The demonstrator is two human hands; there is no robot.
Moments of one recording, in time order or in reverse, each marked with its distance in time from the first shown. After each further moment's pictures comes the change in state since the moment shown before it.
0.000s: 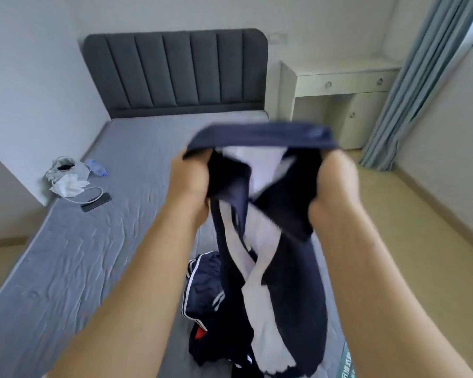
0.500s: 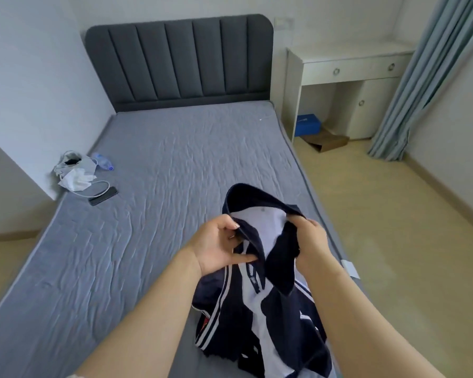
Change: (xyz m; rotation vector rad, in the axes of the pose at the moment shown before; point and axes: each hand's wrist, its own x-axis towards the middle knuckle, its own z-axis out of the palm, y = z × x) left_hand -0.008 -0.111 -0.046 -0.246 -0.509 -0.788; right_hand -0.001 0.103 -0.057 -0.261 0.058 0.476
